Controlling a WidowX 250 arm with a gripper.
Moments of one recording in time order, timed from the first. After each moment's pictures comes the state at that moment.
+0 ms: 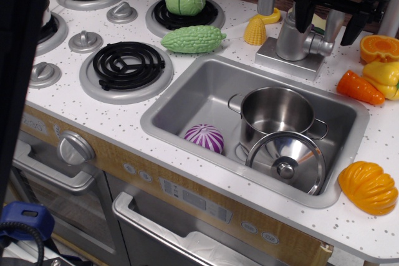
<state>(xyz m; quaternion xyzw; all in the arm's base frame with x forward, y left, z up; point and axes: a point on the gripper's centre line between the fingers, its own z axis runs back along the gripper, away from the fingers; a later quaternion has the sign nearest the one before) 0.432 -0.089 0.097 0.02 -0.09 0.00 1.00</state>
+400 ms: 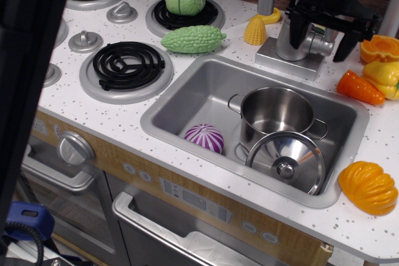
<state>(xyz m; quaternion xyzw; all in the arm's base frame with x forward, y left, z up) 0.433 -0.086 0.076 0.03 -0.08 0.01 1.00</state>
